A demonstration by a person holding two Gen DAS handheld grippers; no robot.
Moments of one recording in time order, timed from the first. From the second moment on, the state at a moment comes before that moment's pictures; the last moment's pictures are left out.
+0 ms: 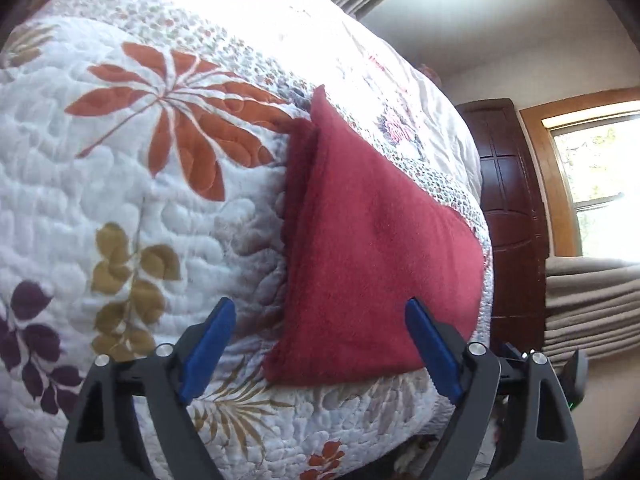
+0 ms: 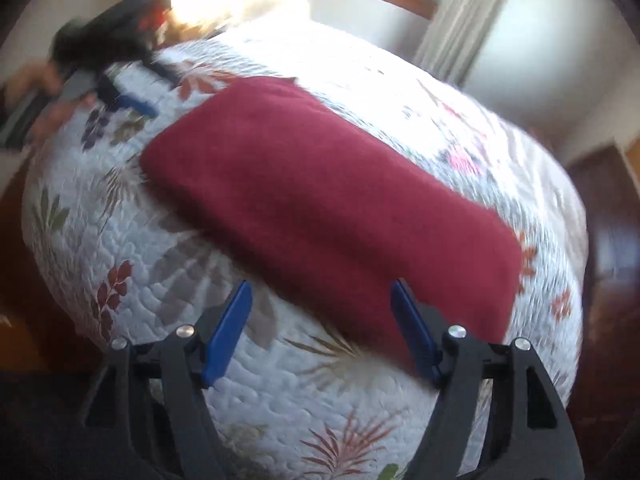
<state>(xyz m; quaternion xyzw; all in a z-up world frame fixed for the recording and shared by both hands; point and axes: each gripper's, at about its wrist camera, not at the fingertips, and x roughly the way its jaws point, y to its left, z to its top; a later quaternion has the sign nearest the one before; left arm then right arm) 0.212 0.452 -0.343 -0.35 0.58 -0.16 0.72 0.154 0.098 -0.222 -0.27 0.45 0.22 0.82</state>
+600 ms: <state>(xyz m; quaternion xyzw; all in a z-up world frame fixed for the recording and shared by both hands) 0.273 0.484 -0.385 -0.45 0.60 -0.22 0.63 0.141 0.307 -0.350 -0.63 0.28 0.22 0.69</state>
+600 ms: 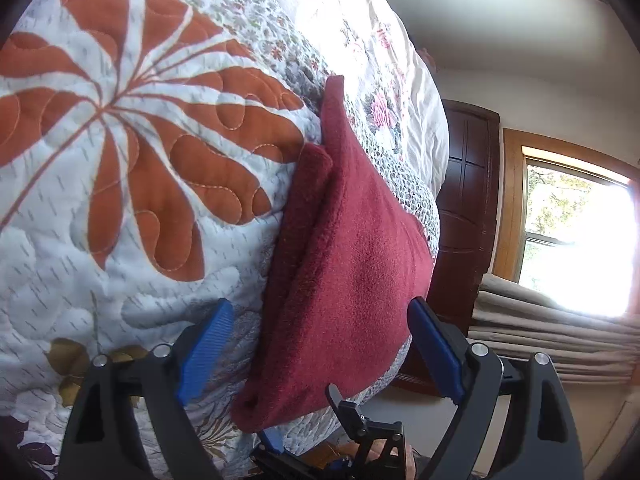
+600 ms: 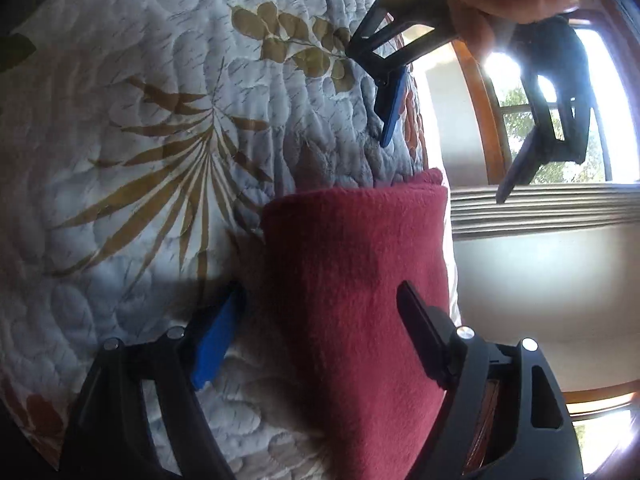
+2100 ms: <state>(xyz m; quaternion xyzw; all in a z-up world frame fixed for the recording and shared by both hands) 0.354 0.421 -0.363 -0.44 0.64 -0.26 0.57 0.223 0.248 -0.205 -0.38 0.34 0.22 0.83</state>
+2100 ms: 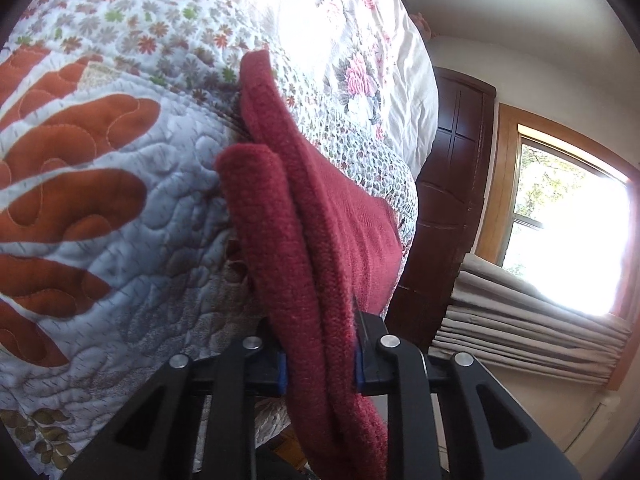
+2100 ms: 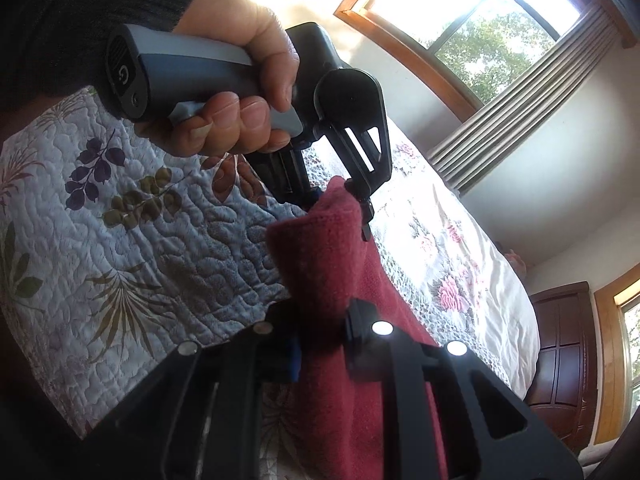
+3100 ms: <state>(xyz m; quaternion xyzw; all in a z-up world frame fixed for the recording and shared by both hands) 0.388 0.270 -0.196 -0.28 0.64 -0.27 0.66 0.223 0.123 -0.120 -0.21 0.31 0.14 0.92</state>
